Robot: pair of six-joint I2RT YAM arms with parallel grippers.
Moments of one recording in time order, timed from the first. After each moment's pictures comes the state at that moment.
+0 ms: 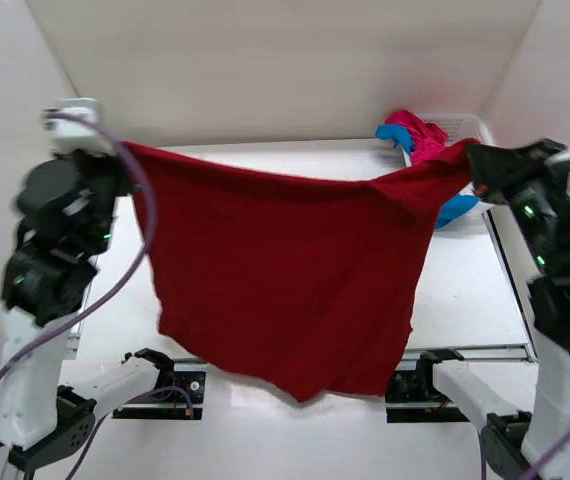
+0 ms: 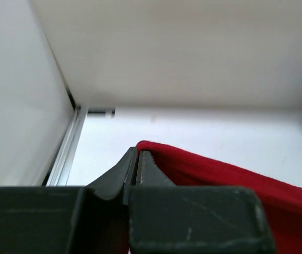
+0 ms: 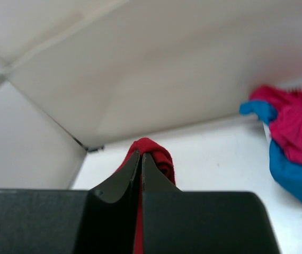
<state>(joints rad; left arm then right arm) -0.43 1.01 1.77 -0.72 -0.51 0.00 0.14 0.89 1.74 -0.71 -0.07 0.49</state>
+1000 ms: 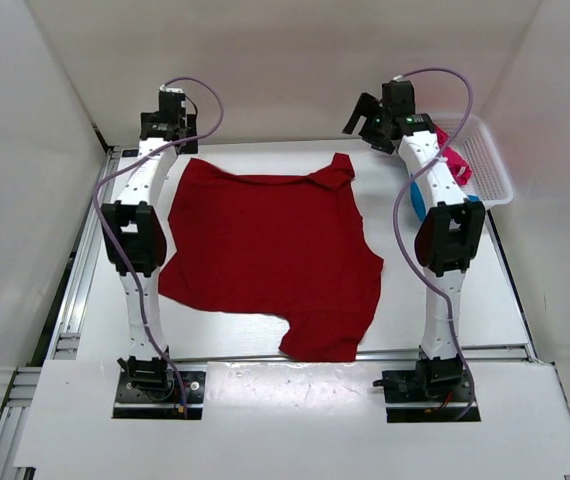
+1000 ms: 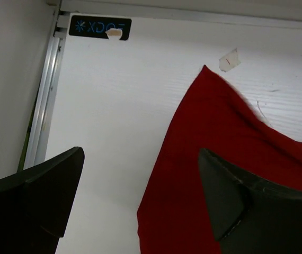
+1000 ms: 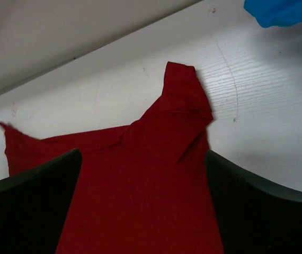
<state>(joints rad) -0.08 2.25 2.18 -0.63 -0.42 0.00 0.21 2.24 2.26 -0.67 -0.06 0.56</state>
